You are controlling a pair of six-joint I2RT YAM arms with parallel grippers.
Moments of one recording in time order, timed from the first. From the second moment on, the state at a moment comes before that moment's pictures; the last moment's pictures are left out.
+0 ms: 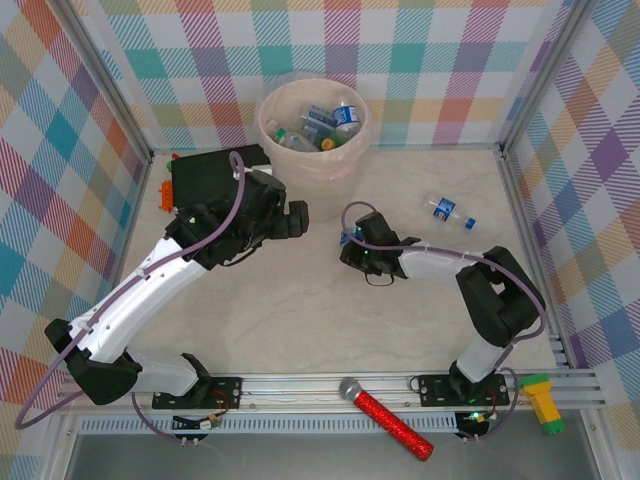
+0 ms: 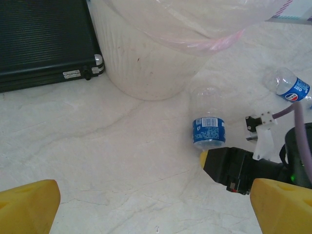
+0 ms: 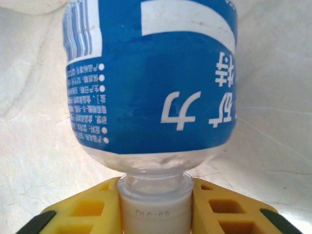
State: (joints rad) left arm -0.78 1.32 1.56 -1.03 -0.38 -0.63; right arm 0.62 1.66 0.91 -0.15 -0.09 0.89
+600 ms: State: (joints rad) left arm -0.78 1.30 1.61 -1.03 -0.47 -0.62; right arm 0.53 1.25 1.05 -0.44 0.05 0.60
